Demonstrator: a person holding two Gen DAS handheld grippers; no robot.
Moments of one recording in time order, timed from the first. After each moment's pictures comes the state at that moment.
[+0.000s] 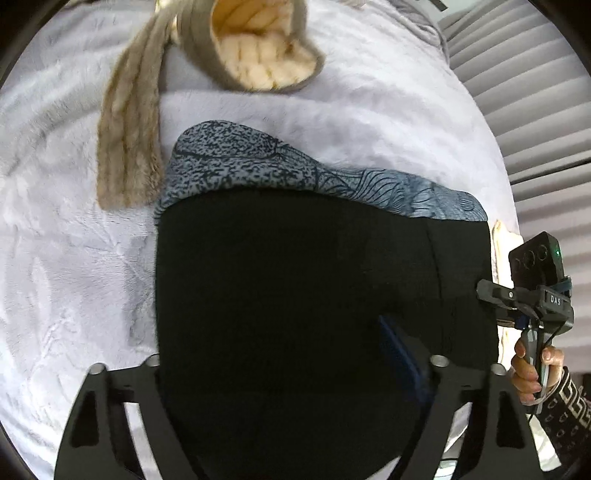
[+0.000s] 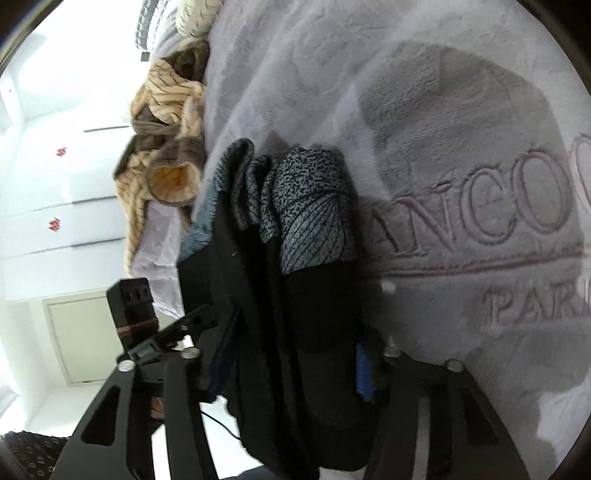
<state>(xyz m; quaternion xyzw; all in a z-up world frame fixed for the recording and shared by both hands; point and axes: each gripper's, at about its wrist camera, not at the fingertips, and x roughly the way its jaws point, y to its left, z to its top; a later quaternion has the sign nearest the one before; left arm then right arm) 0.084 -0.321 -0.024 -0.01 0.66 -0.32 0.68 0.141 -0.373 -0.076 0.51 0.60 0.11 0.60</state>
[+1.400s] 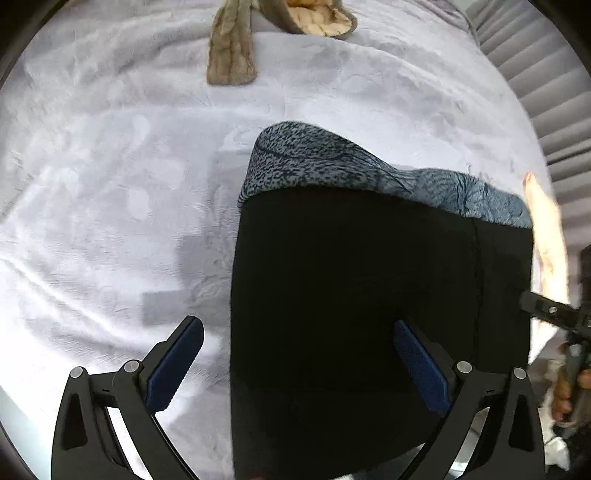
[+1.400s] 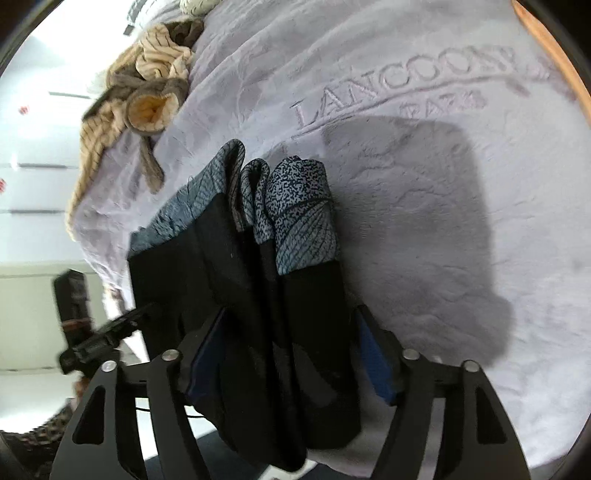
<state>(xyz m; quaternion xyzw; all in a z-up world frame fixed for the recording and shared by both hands) 0.048 -0.273 -0.001 0.07 0.67 -0.22 0.70 0.066 -0.311 -0.019 0.33 0.68 0.01 0.65</state>
